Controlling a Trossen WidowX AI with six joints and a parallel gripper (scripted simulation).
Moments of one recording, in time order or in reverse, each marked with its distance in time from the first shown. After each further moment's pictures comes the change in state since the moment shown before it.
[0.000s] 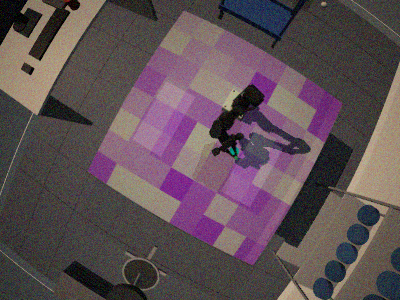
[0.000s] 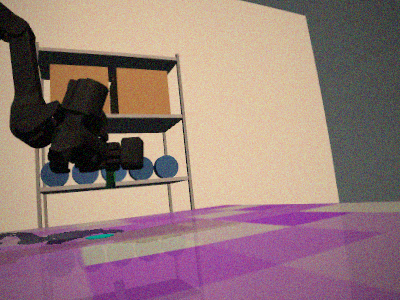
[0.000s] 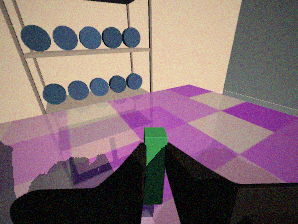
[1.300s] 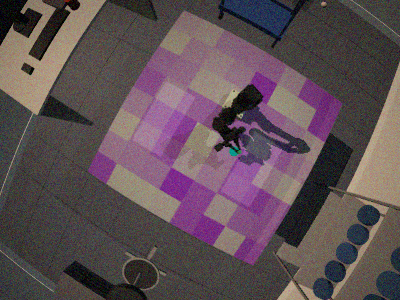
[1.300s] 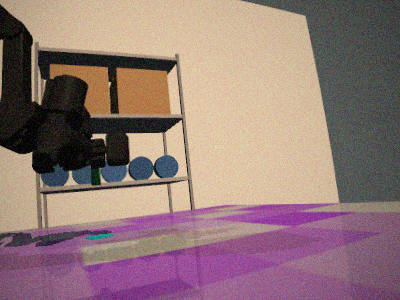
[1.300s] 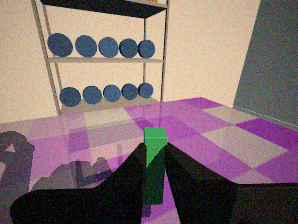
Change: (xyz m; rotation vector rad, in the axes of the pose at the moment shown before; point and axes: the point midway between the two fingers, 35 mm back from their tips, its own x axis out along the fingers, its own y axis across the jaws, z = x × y) arm -0.017 0.029 0.004 -0.061 -0.059 0.068
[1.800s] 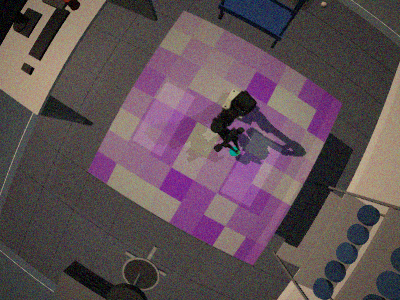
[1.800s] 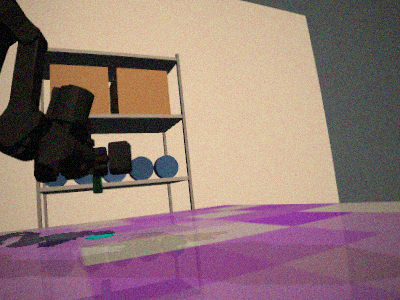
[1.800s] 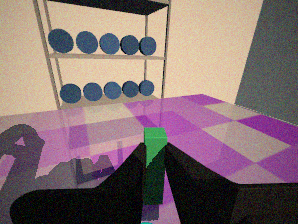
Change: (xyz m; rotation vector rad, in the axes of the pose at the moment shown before) arm 0.002 -0.002 -0.018 -0.008 0.006 0.008
